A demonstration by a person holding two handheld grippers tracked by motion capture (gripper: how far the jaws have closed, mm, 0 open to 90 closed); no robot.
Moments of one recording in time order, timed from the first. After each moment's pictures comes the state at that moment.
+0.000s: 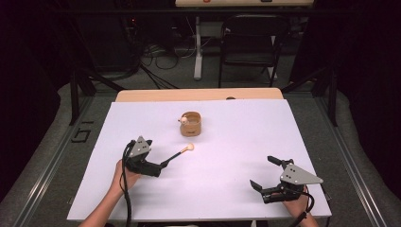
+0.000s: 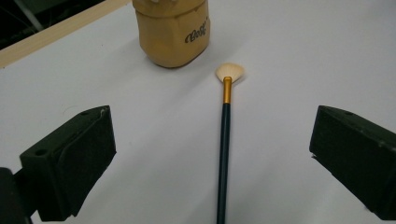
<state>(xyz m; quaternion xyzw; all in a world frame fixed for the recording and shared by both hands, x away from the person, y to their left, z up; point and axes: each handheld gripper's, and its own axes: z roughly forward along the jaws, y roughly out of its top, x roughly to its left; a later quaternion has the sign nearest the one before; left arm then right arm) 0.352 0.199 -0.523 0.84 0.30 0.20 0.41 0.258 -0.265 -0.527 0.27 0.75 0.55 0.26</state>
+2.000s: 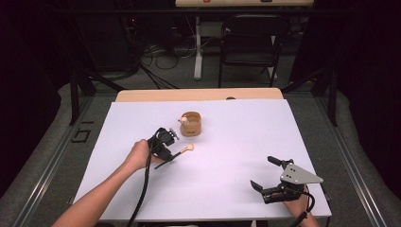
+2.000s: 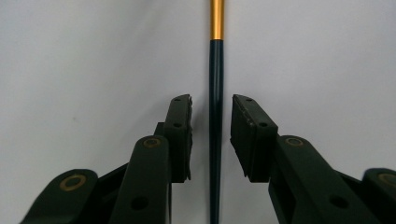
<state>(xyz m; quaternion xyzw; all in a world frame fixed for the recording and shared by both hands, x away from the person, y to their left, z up) 0.417 0.132 -0.521 0.94 0.30 0.03 0.12 0.258 -0.266 -0.528 0.27 0.75 0.55 0.25</state>
